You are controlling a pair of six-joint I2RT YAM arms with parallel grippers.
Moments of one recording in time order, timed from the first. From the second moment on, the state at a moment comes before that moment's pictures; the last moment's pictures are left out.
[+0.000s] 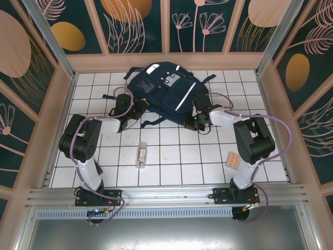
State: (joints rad) left arm -0.32 1.86 0.89 0.49 0.32 -1.14; right arm 0.42 1.78 1.08 -0.47 -0.30 0.56
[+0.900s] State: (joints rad) left arm -0.26 1.84 1.02 0.32 0.30 -0.99; right arm 0.66 2.05 1.46 -0.27 -0.69 0.73
